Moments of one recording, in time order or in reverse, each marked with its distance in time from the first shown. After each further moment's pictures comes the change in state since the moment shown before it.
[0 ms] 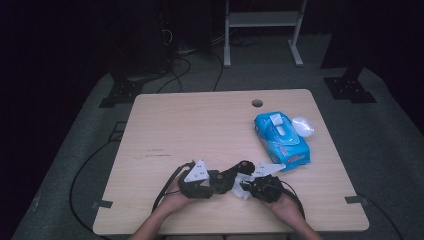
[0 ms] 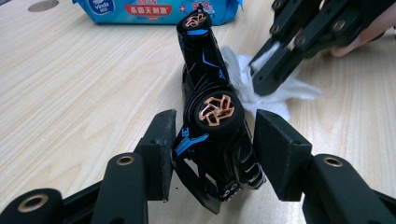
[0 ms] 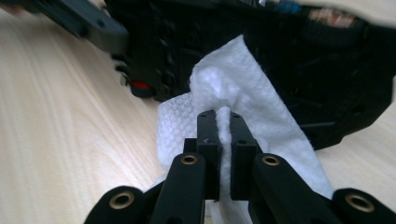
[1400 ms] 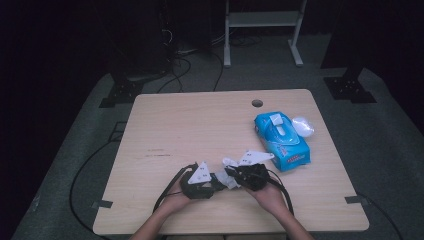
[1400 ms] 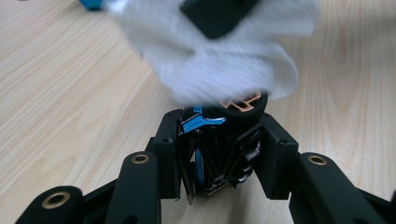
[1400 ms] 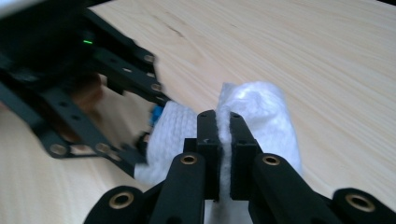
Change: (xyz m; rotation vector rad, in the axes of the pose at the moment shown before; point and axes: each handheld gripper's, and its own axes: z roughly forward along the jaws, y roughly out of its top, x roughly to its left) left arm 0.003 -0.008 0.011 0.041 -0.010 0.006; right arm 0.025 0.057 0.010 -0.140 -0.006 -0.062
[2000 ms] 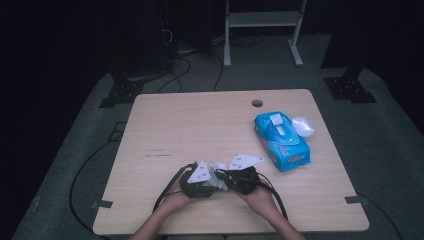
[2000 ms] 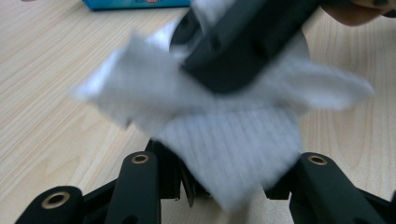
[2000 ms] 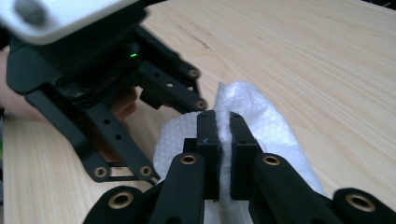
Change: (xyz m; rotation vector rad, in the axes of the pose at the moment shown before) left arm 0.003 -0.001 -0.001 -0.002 0.006 0.002; right arm 0.017 0.005 0.013 -0.018 0.023 -0.045
